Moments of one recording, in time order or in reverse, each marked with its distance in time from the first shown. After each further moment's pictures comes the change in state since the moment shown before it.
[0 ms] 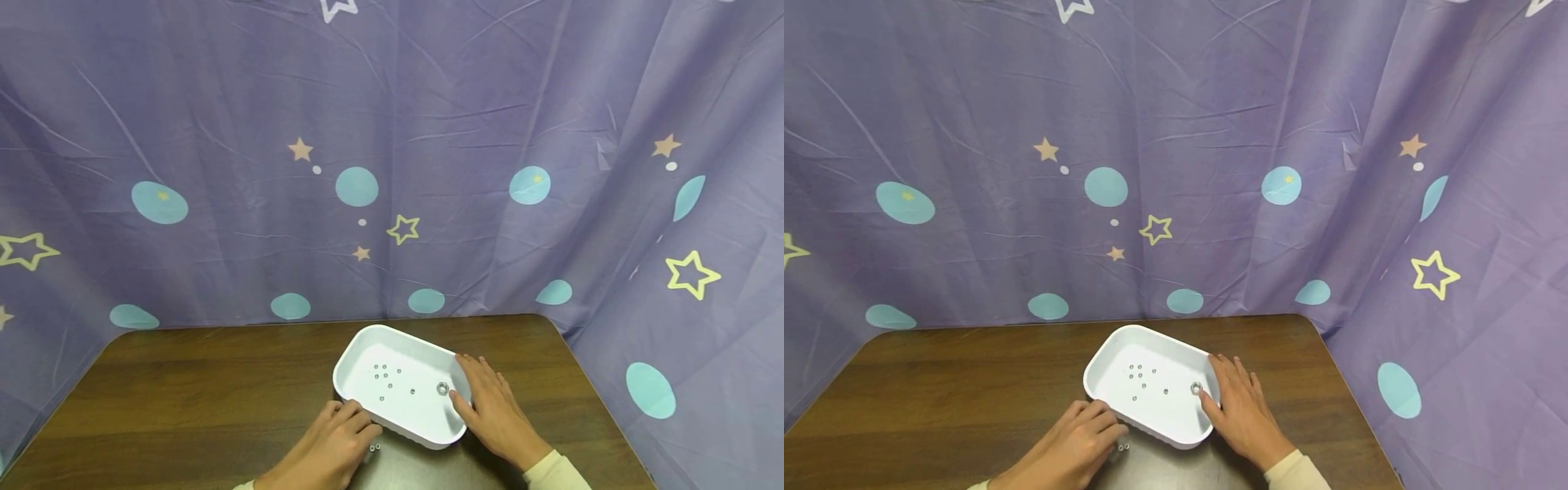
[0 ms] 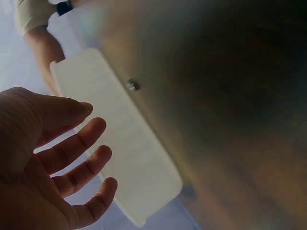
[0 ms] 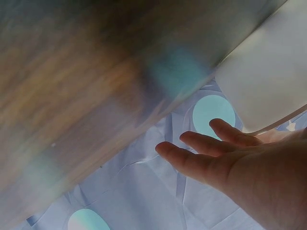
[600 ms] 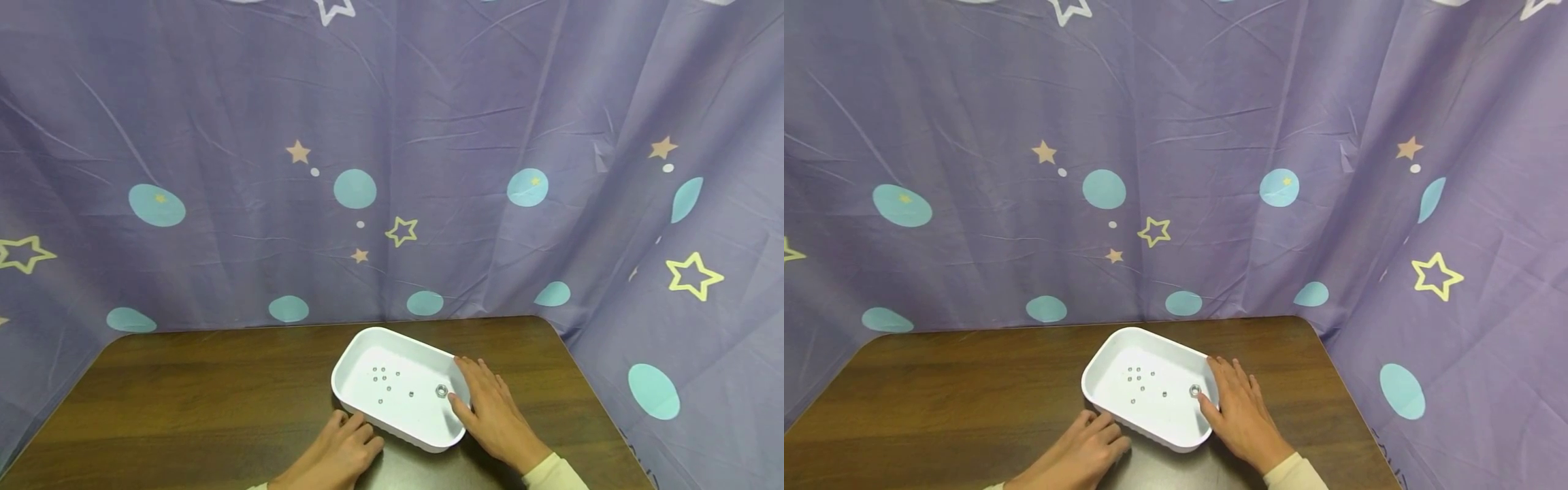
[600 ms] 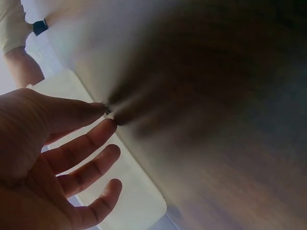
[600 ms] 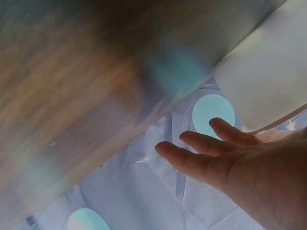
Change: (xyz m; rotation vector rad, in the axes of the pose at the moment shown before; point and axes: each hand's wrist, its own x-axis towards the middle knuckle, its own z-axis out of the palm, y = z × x) left_hand -0.005 0.007 0.023 0.112 -0.118 0.063; right_hand 0.000 0.001 0.000 -0.002 -0.005 0.001
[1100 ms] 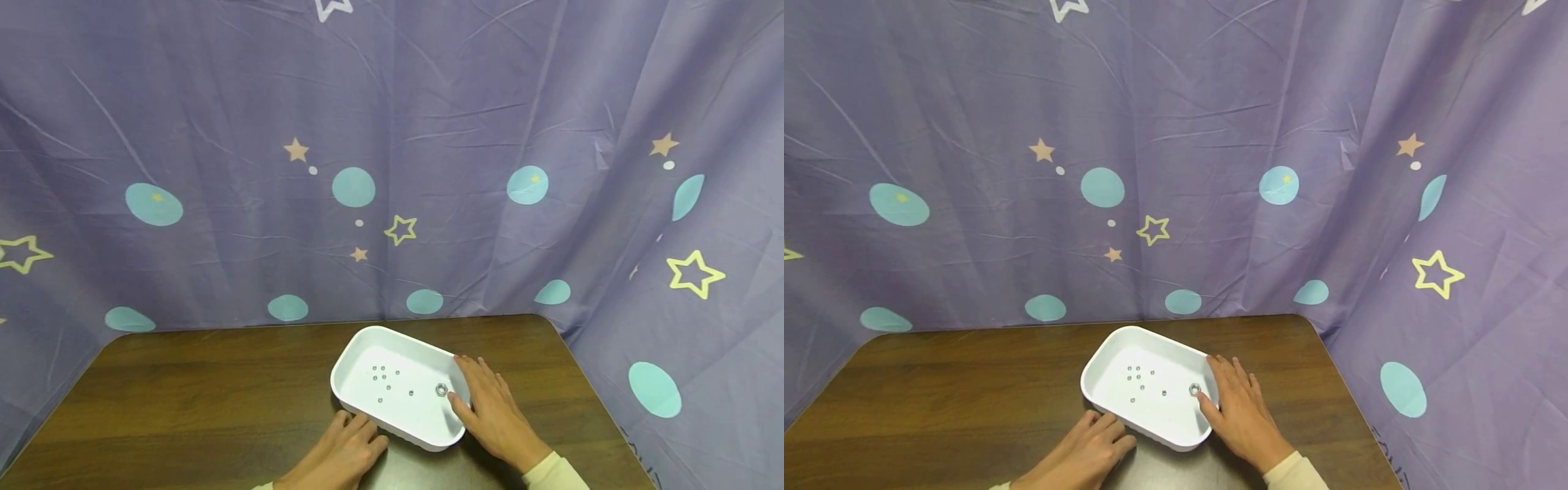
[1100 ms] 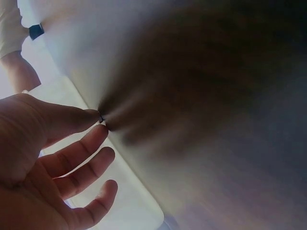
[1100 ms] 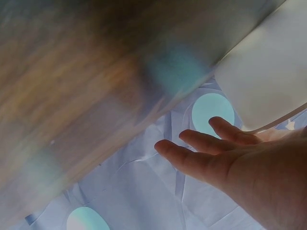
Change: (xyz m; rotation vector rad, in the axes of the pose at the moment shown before) left_hand 0.004 0.005 0.006 -0.002 -0.004 -0.017; right_hand 0.000 0.001 0.000 0.001 0.002 -0.001
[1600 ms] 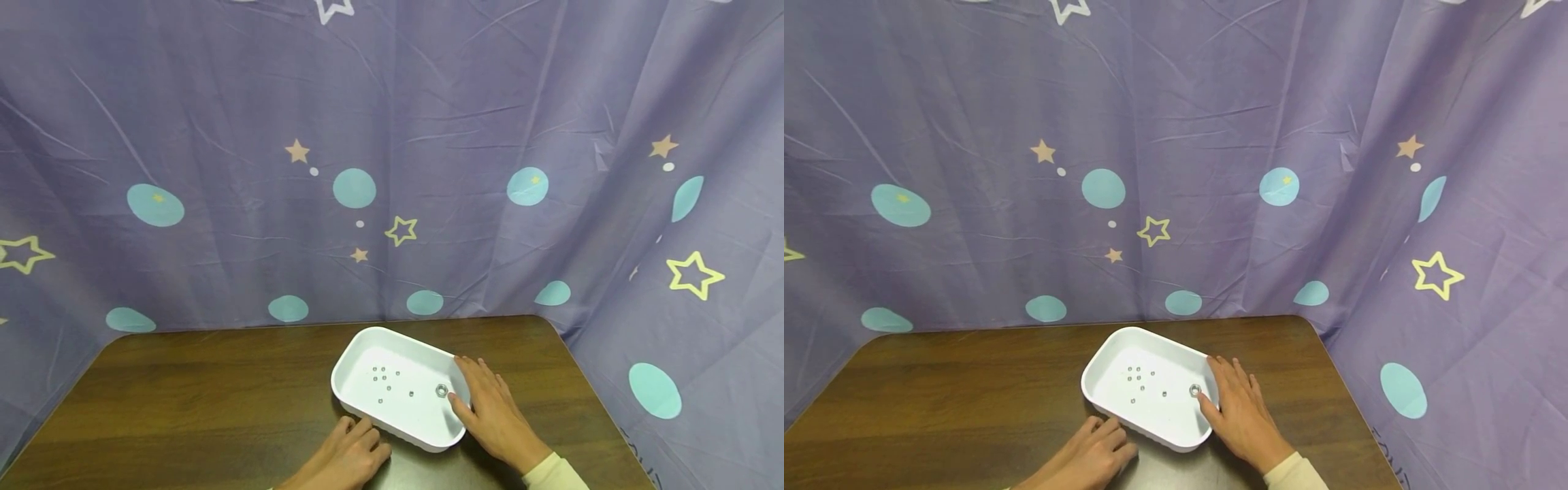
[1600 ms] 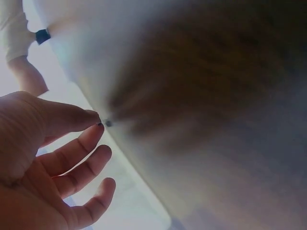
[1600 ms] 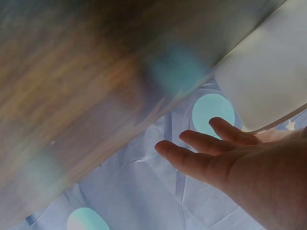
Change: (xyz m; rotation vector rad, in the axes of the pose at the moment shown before) left_hand 0.000 0.003 0.002 0.057 0.088 0.062; right_hand 0.000 -0.001 0.000 -0.002 0.002 0.000
